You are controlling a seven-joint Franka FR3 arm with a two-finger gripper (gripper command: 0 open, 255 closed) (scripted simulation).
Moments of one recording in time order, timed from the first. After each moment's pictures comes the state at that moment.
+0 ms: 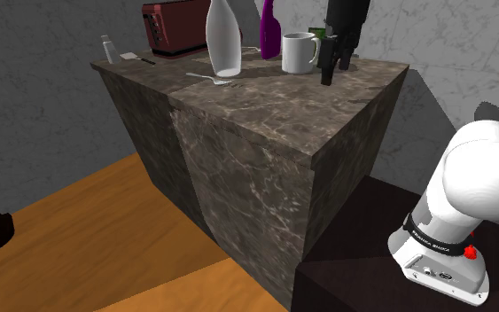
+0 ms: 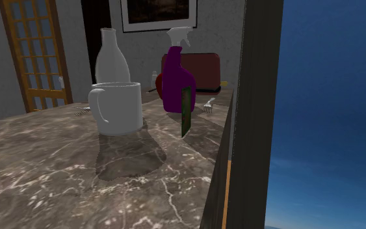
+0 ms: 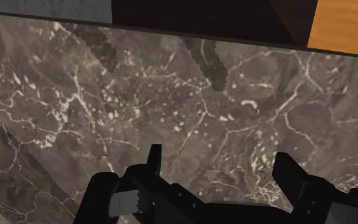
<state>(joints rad) 0.01 -0.78 0.05 -2.30 -0.06 1.57 0.06</state>
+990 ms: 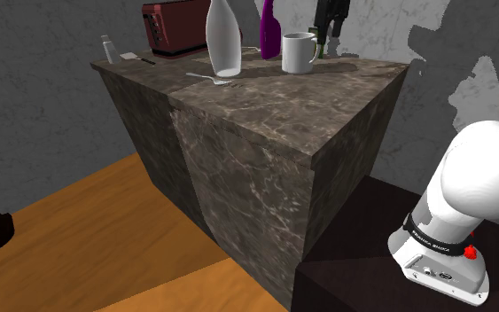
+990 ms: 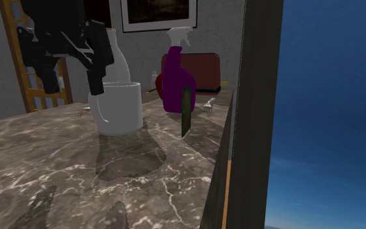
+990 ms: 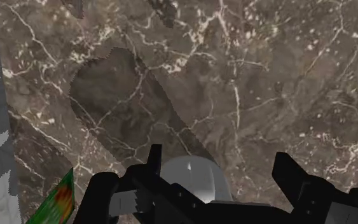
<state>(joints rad) -0.04 -0.43 -0.21 -1.91 -0.10 1.53 -0.23</state>
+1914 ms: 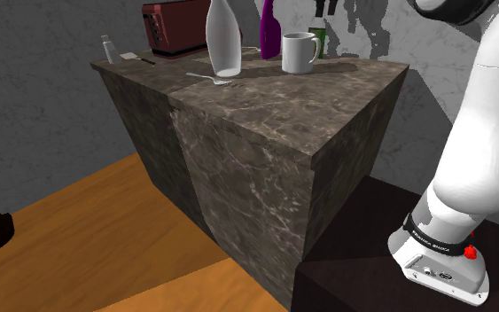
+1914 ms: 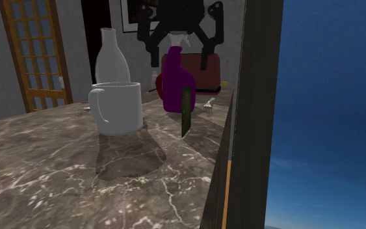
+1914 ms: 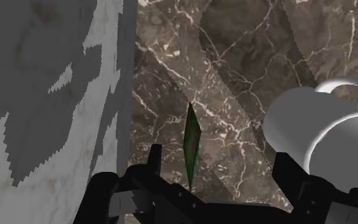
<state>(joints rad) -0.18 0.18 -0.47 -1.14 0.15 1.30 -0.60</state>
